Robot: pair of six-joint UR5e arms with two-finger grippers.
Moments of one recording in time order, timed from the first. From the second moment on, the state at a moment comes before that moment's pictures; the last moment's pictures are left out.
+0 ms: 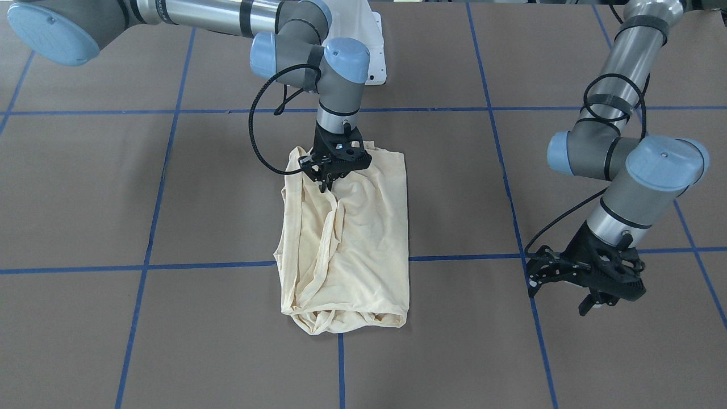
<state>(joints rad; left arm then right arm) -1.00 -2.10 -1.23 -2.39 -1.97 -0.59 0.37 -0.73 1.47 -1.66 1.50 1.02</state>
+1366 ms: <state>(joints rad) -0.99 -2.10 -1.23 -2.40 -1.97 -0.62 0.37 -1.05 1.79 -1.66 1.48 1.03</state>
